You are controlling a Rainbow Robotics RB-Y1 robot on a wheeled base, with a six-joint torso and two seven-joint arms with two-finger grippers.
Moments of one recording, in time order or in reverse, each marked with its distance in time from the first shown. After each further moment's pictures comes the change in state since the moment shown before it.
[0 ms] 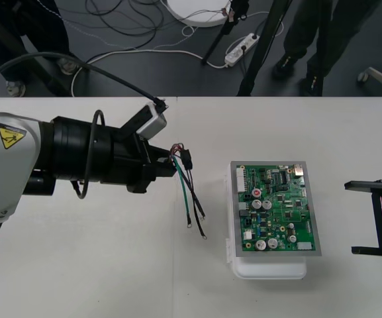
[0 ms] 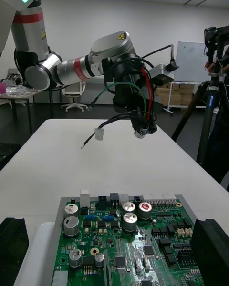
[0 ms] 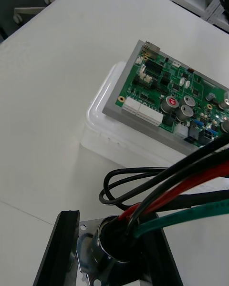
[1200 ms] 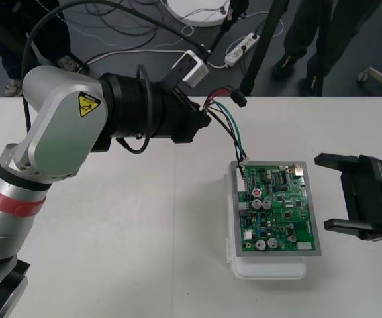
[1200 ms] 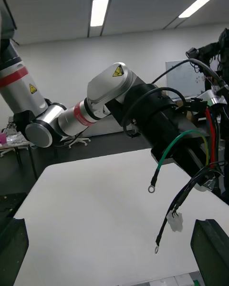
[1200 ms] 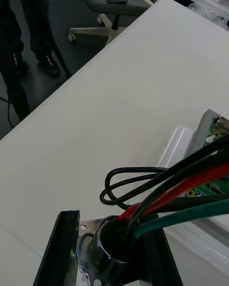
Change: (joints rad) right arm 0.000 0.000 -0.046 -0.307 -0.104 0.221 -0.240; left arm -0.259 -0.089 -0.146 0.139 -0.299 0.164 0.279
